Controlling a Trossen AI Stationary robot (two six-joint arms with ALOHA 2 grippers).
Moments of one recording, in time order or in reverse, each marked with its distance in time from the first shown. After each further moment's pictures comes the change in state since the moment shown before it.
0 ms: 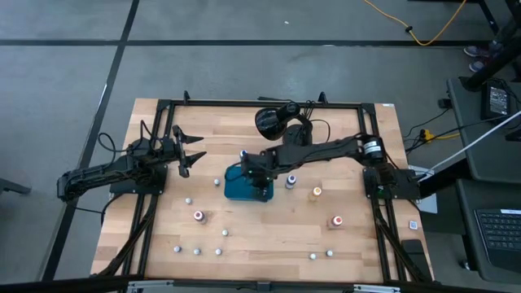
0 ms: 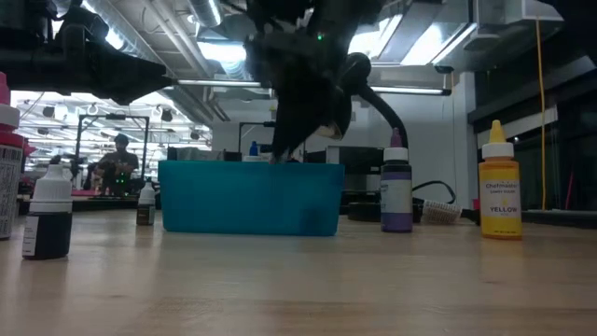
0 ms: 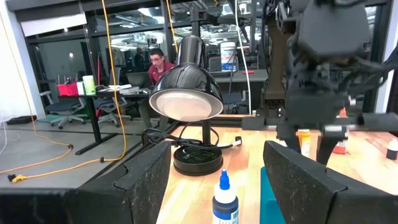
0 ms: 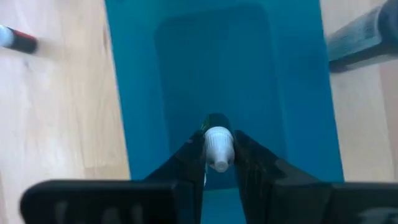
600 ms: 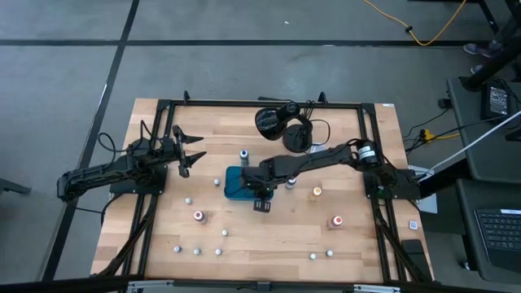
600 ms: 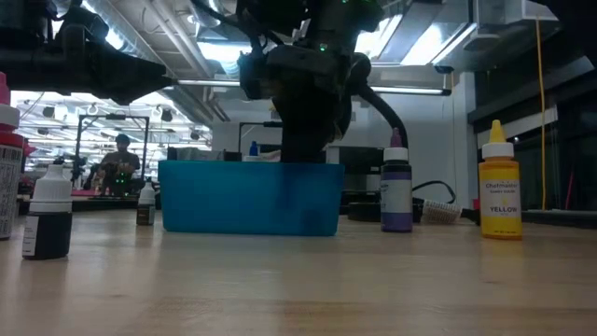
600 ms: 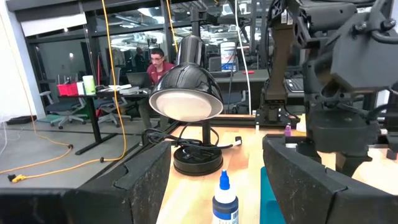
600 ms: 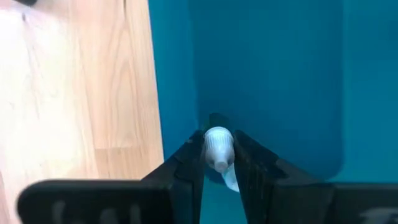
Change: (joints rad) left arm 0.000 0.000 0.000 0.000 0.000 0.000; right arm 0.052 0.063 0.000 -0.014 -0.020 0.000
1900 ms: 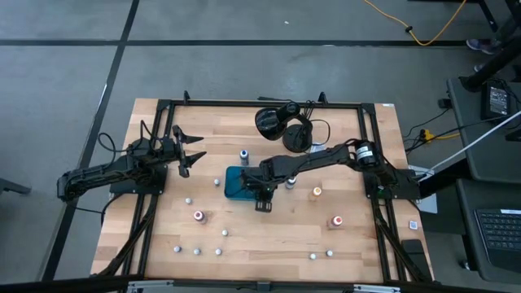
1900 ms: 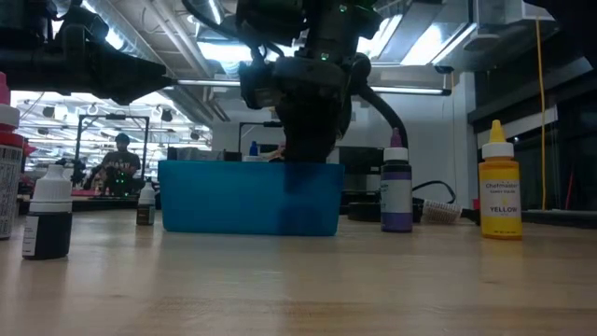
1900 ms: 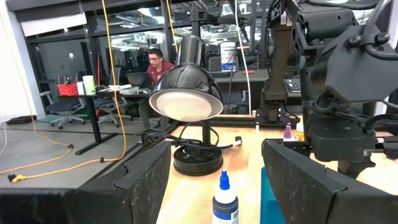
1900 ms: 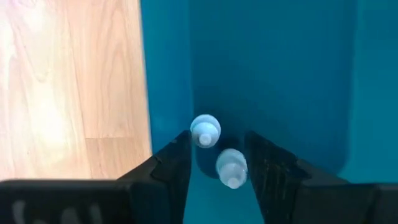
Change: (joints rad) left arm 0.000 0.000 0.000 0.000 0.000 0.000; right arm -0.013 0.010 -0.001 -0.025 -0.021 -0.039
